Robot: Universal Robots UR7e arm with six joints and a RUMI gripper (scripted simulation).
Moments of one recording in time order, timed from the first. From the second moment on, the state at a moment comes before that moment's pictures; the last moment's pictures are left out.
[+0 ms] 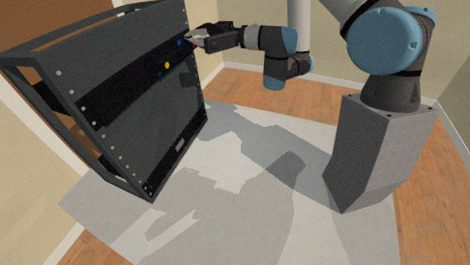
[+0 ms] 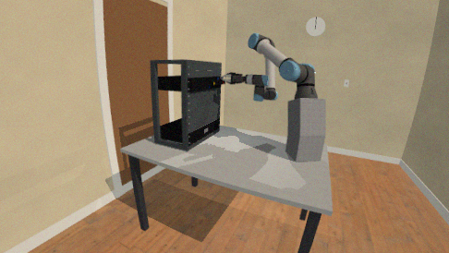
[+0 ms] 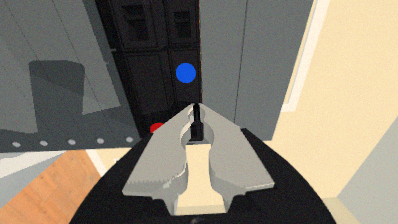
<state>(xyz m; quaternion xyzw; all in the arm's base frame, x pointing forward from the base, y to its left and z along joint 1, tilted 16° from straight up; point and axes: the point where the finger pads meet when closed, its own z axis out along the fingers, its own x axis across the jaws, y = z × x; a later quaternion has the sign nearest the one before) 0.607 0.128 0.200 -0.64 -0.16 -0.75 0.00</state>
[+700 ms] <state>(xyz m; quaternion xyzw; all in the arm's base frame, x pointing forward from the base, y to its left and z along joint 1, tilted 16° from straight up) 0.611 0.129 0.200 -0.64 -0.16 -0.75 0.00</state>
